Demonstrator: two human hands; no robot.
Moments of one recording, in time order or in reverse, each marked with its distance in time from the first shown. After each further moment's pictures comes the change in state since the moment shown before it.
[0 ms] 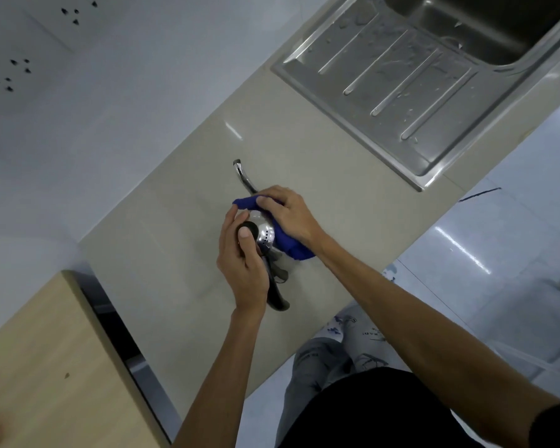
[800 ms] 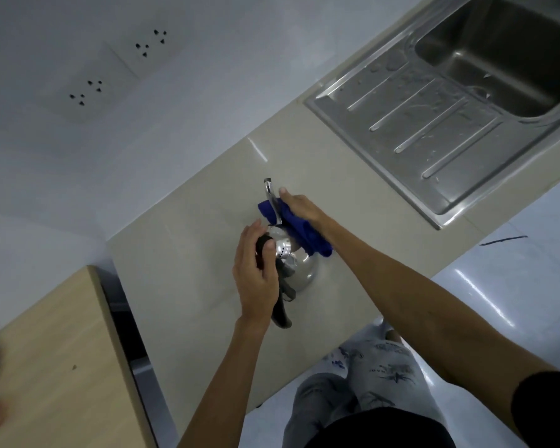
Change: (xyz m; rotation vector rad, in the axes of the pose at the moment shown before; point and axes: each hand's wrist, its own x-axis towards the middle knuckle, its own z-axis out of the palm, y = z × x) left_hand 0.008 0.005 -0.006 0.126 -0.076 0.044; right_hand 0.067 -0.013 -0.013 -0.153 -0.232 0.334
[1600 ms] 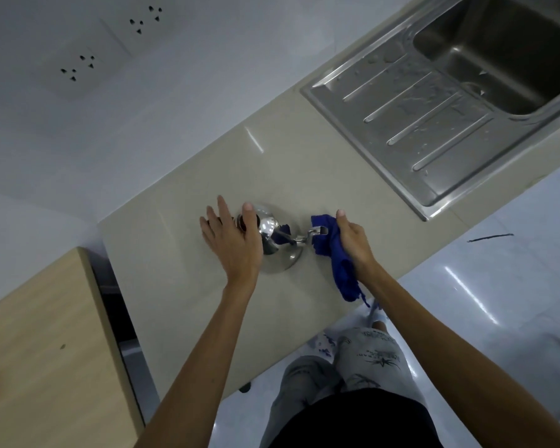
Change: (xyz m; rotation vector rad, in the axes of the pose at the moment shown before) left_hand 0.024 0.019 0.001 0.236 0.060 -0.393; right_hand -0.096 0.099 -0.023 0.424 0.365 0.095
